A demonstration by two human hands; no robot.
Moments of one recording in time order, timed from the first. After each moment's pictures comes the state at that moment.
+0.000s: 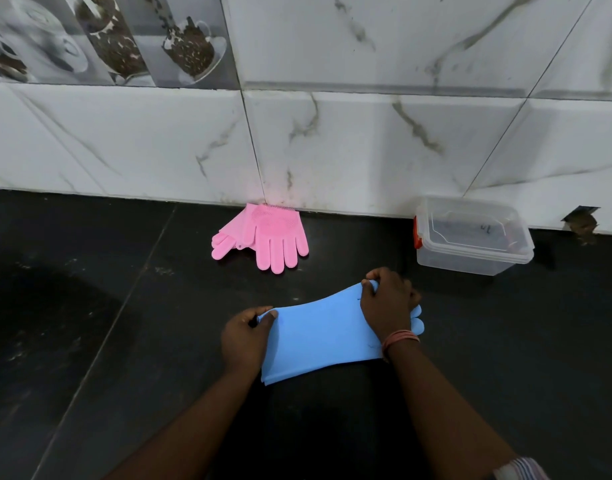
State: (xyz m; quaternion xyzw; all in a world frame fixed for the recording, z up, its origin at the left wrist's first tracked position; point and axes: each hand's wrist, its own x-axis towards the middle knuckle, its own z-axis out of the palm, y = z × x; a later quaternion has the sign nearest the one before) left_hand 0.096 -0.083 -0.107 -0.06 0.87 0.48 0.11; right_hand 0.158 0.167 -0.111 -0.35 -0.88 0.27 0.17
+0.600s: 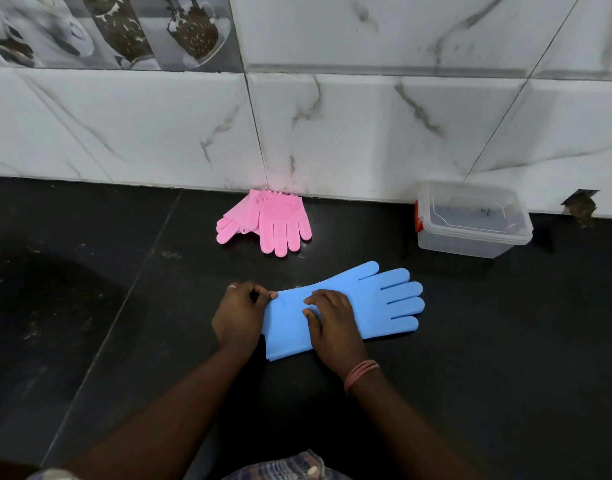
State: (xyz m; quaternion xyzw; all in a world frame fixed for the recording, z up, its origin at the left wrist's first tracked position) left_hand 0.088 -0.093 -0.092 0.01 0.95 0.30 0.06; right_hand 0.190 0.062 -0.128 -0.11 -0.91 0.36 0.18
